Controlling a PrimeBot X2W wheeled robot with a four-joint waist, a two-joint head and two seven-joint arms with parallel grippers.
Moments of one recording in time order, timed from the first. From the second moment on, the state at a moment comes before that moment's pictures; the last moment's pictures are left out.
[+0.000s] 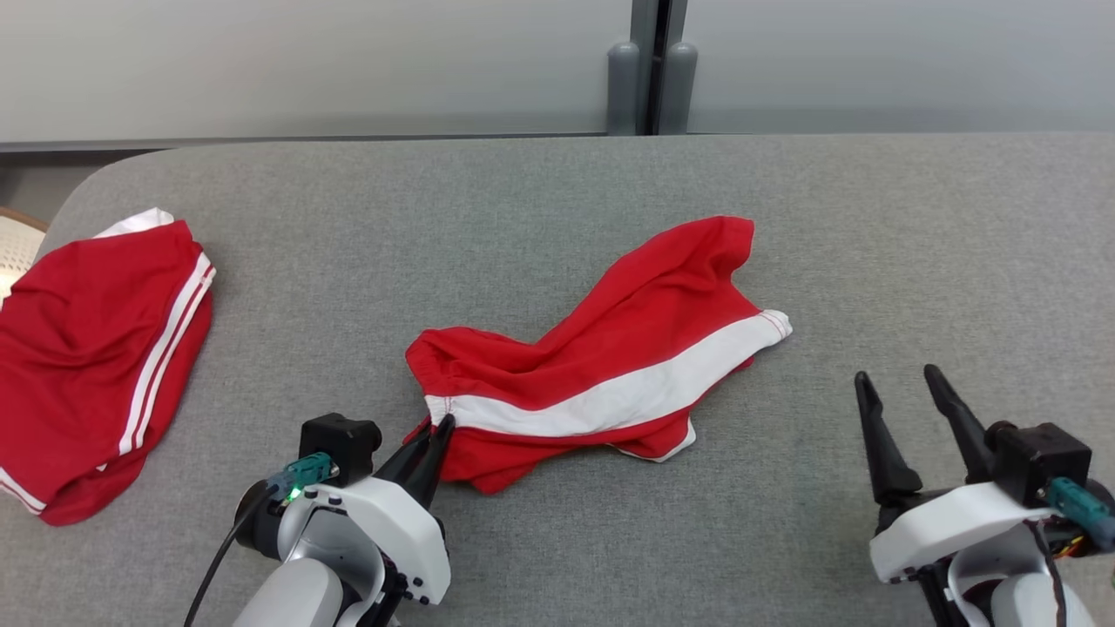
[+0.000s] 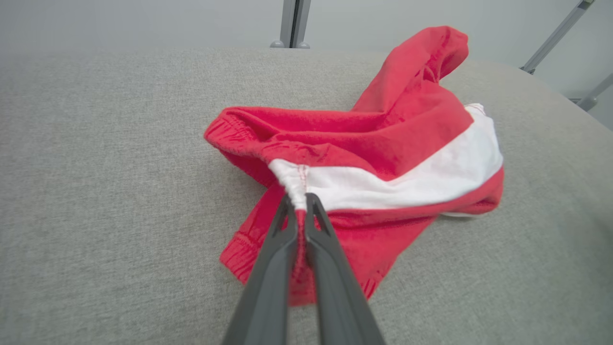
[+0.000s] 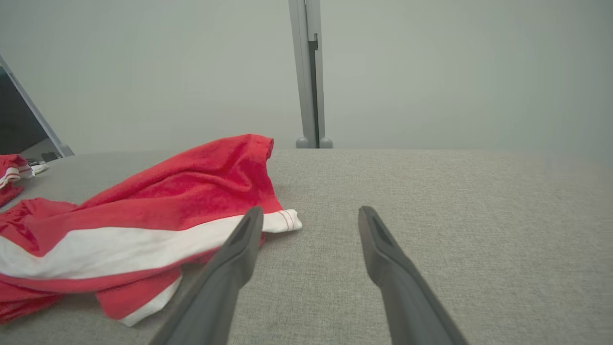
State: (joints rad) left arm -0.25 0.18 -0.45 0.37 -0.50 -0.04 0.03; right arm -0.08 -0.09 0.06 0.13 0.17 0.13 -0.01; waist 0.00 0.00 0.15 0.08
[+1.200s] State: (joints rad) left arm -0.36 0.17 -0.46 0.39 -0.50 -0.07 -0.09; right arm -0.53 -0.21 0.33 0.76 0.39 0.13 -0.11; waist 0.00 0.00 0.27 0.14
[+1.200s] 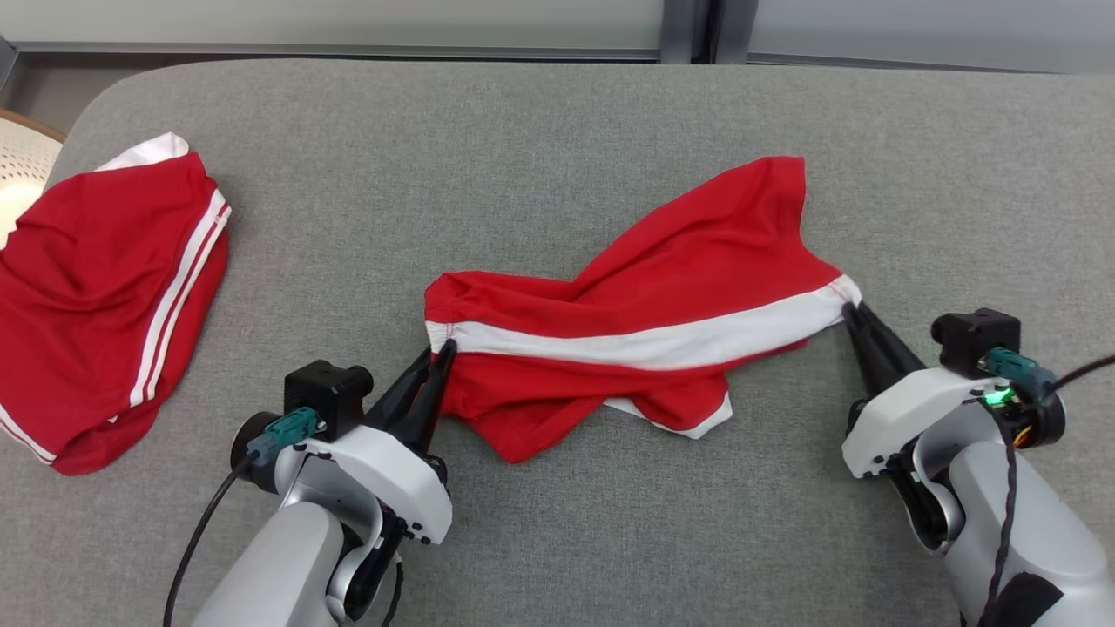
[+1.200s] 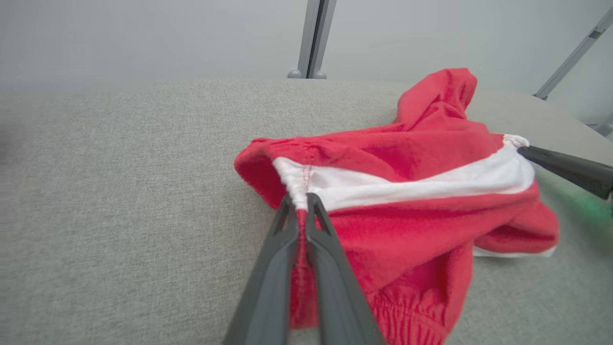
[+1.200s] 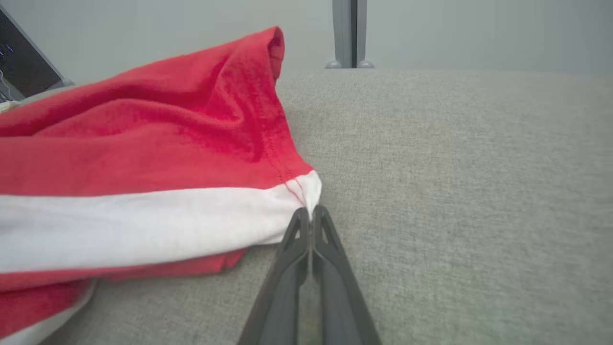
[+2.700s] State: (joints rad) left arm -0.54 0.30 -0.37 -0.30 -0.44 0.05 -0.05; right arm -0.42 -0.27 0.02 -0.28 0.26 0.13 -0.05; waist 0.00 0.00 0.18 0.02
